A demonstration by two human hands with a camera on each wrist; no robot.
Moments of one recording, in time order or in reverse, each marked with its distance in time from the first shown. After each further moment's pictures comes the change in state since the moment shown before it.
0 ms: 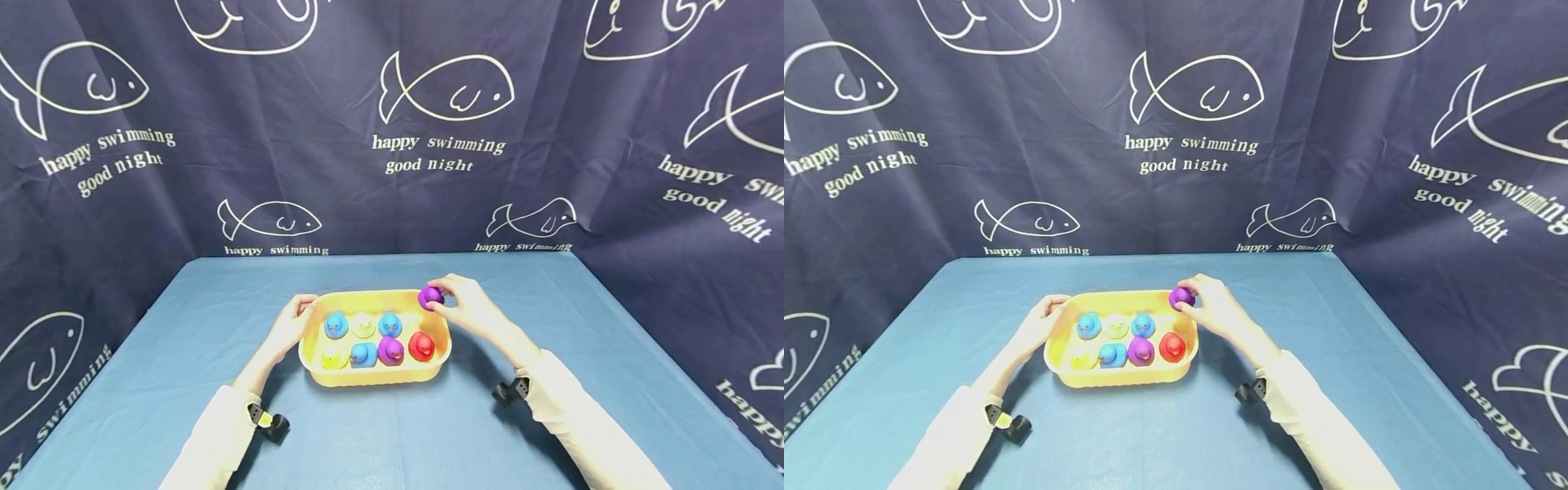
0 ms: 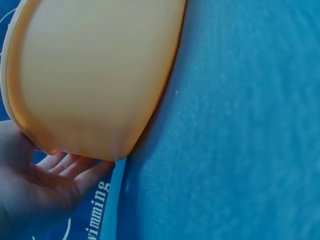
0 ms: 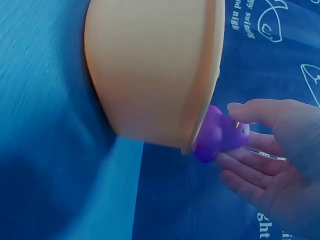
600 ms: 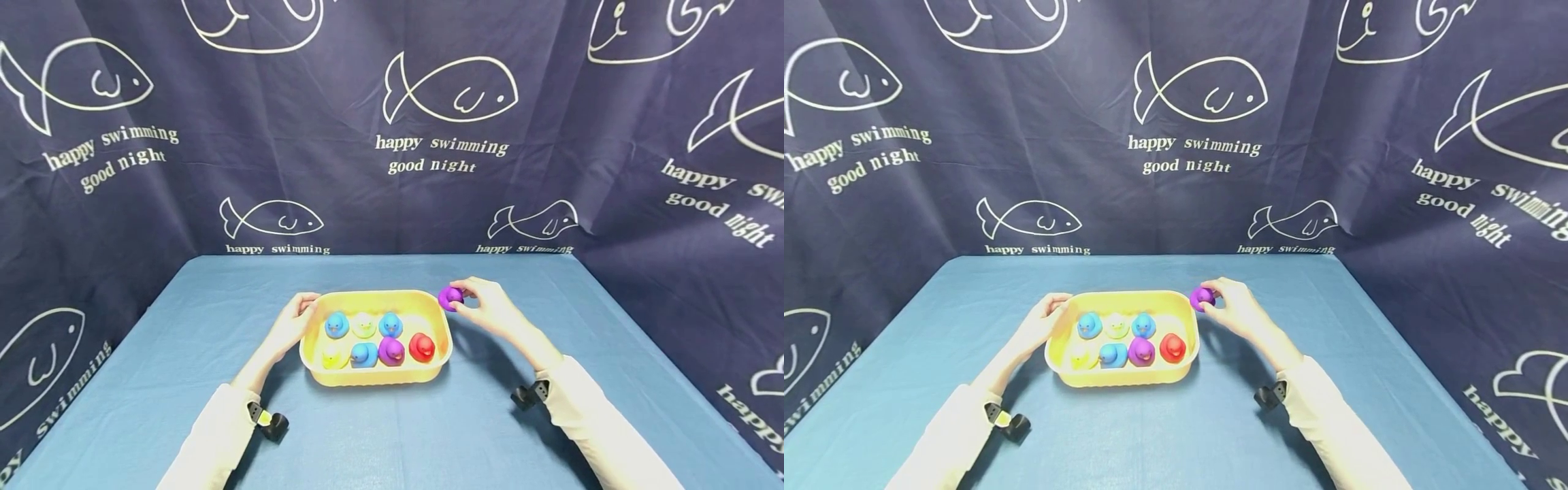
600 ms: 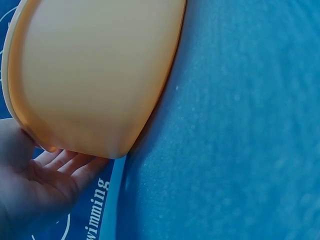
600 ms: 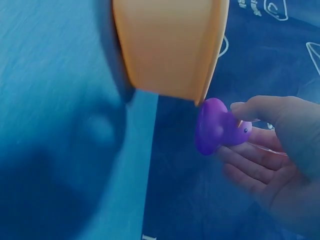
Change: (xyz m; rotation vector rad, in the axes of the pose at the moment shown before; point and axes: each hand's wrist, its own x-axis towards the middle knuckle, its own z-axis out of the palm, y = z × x) left_hand 0.001 -0.004 -0.001 -0.023 -0.016 0.067; right_hand -0.016 0.027 -0.016 -0.035 0.000 0.028
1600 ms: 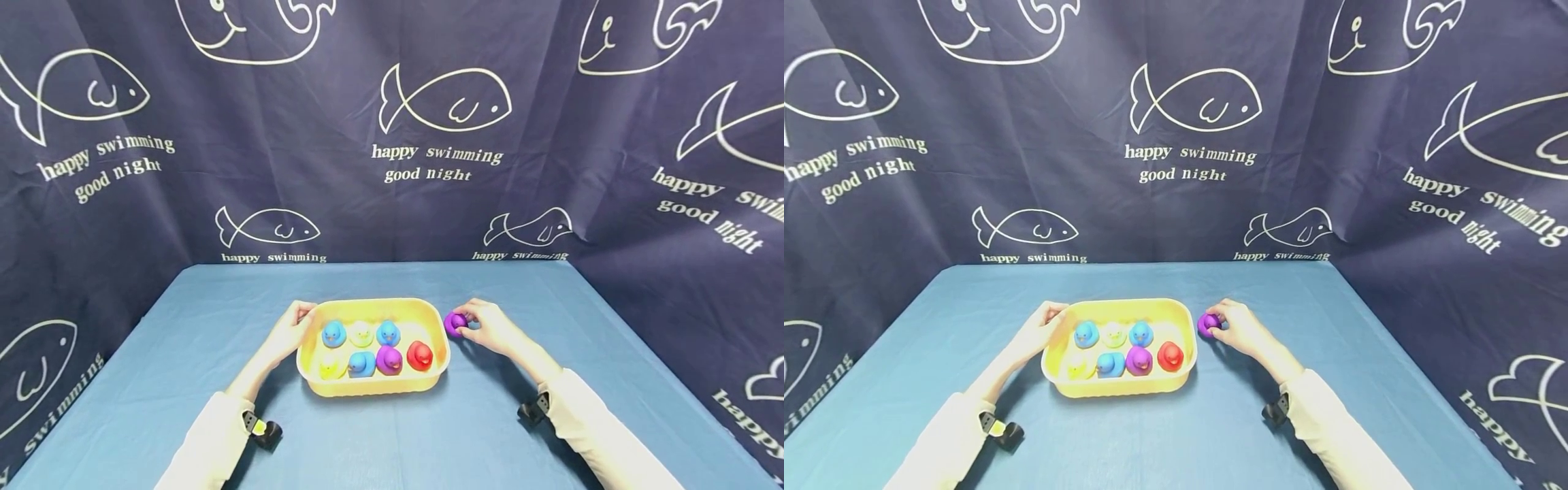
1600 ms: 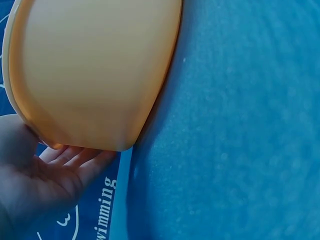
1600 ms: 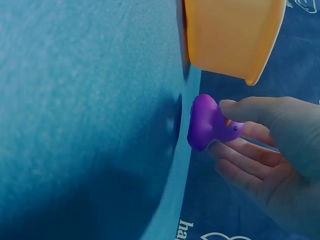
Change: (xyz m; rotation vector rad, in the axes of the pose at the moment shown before) left_hand 0.001 -0.001 -0.002 0.044 -0.008 0.037; right_hand -0.022 0.027 0.015 -0.045 -0.093 -0.004
